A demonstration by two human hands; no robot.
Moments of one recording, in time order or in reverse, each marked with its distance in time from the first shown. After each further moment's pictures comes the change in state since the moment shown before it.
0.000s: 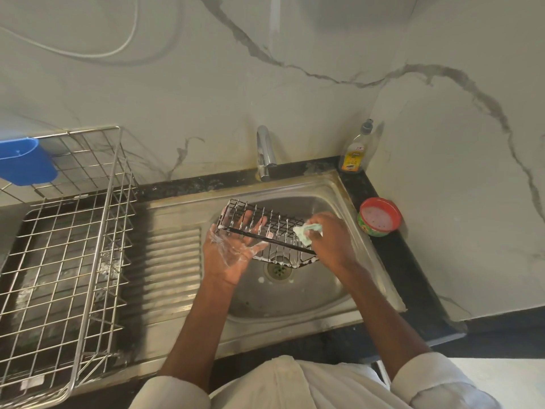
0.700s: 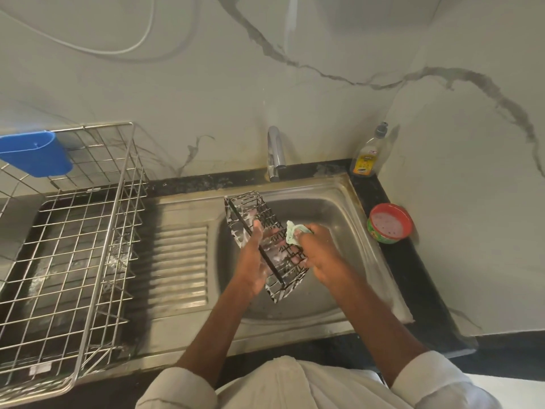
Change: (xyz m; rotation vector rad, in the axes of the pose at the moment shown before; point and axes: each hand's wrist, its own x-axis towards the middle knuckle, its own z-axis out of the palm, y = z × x) left_hand -0.010 -0.037 0.016 0.613 0.225 -0.039; right_hand 0.003 -0.037 0.032 0.714 -0.197 0.509
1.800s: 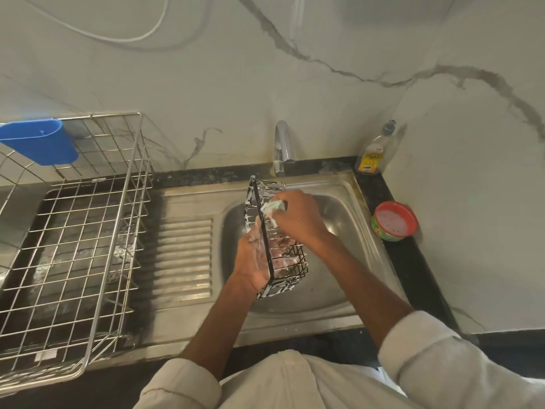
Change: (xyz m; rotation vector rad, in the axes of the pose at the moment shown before) left_hand -0.017 0.011 -0.008 -0.156 -0.069 -0.064; right_hand -0.017 -0.063 0.032 -0.790 -0.086 -0.587
